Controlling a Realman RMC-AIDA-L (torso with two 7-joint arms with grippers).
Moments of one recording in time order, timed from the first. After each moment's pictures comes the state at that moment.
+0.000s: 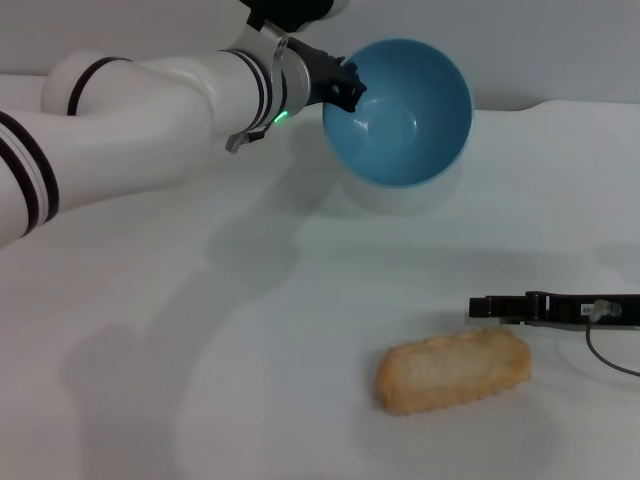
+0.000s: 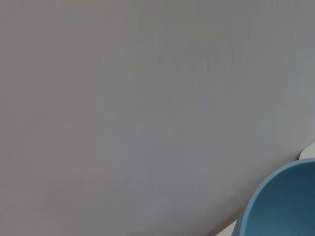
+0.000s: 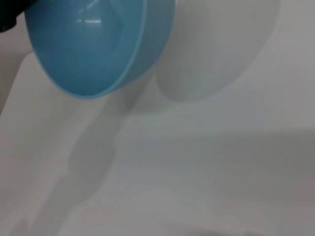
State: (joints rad) left arm -0.82 -2.08 1.85 0.70 2.53 0.23 -2.87; right arm 0.58 2.06 -0.81 -0.44 -2.20 -1.18 2.17
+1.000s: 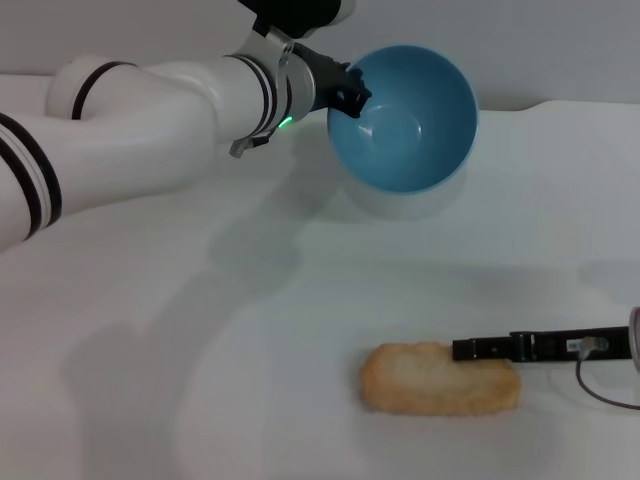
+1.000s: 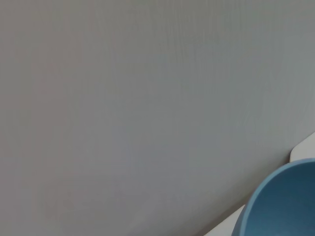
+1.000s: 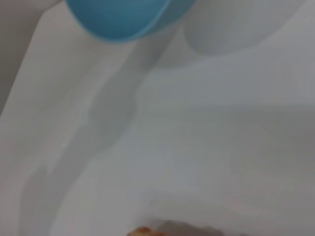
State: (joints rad) left arm -0.82 -2.08 1.87 0.70 2.52 0.23 -2.87; right arm 0.58 2.07 -0.88 -0.42 -2.20 -1.24 2.12
